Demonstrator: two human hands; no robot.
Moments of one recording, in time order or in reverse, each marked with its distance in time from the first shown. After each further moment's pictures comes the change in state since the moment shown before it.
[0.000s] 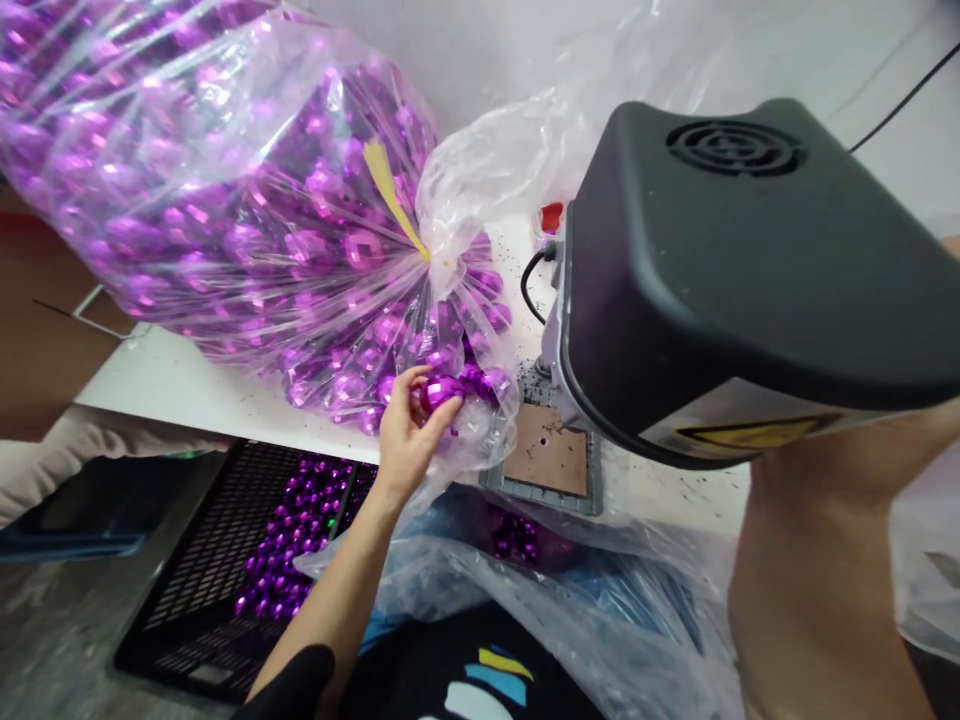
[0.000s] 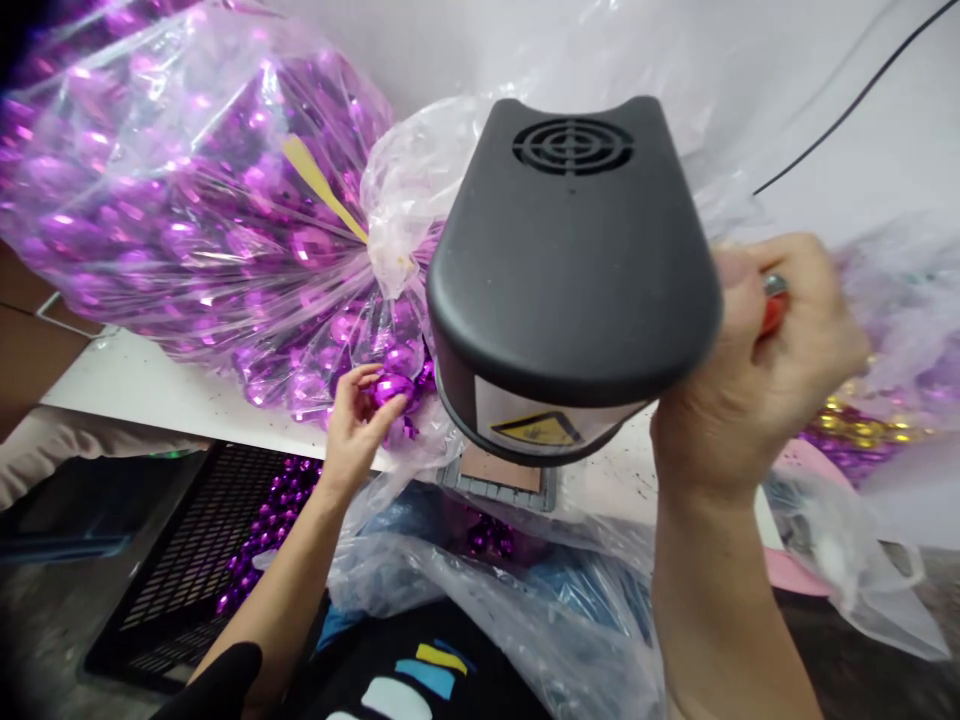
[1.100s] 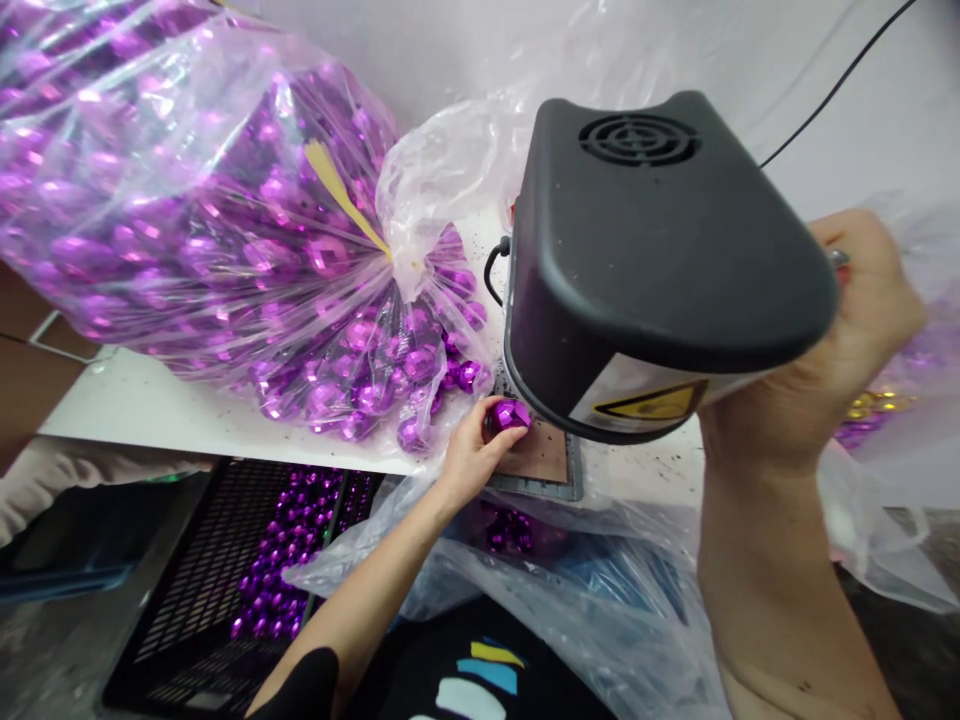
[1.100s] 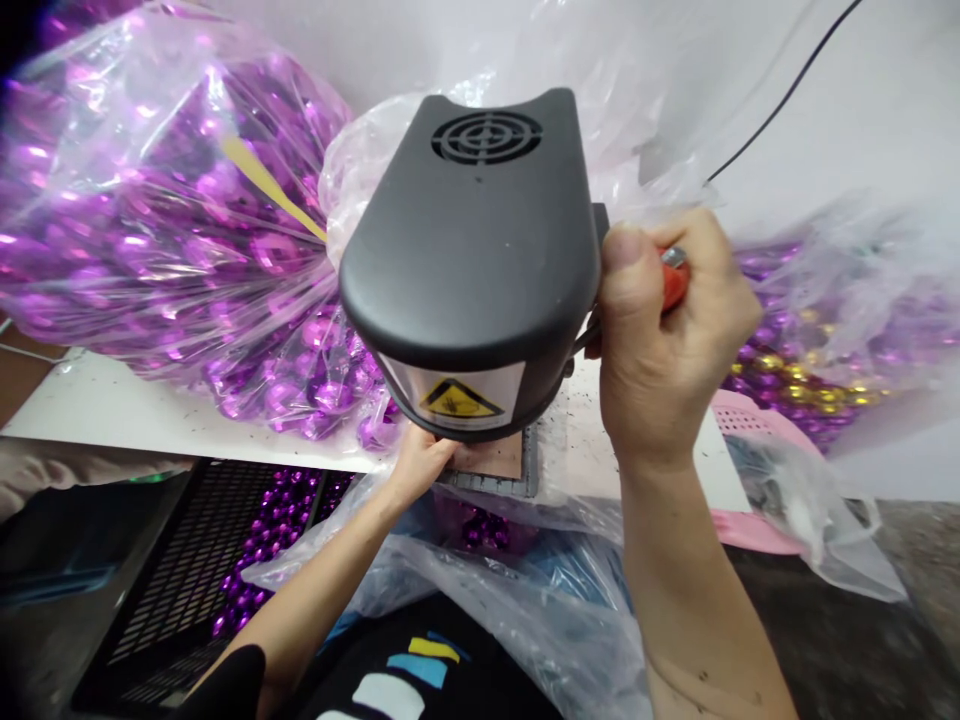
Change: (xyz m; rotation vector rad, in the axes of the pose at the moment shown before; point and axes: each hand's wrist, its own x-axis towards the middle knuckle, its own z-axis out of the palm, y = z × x) left_hand -0.034 -0.005 0.087 -0.083 -0.425 -0.091; right_hand 0.000 -0.021 0.000 0.117 0.019 0.076
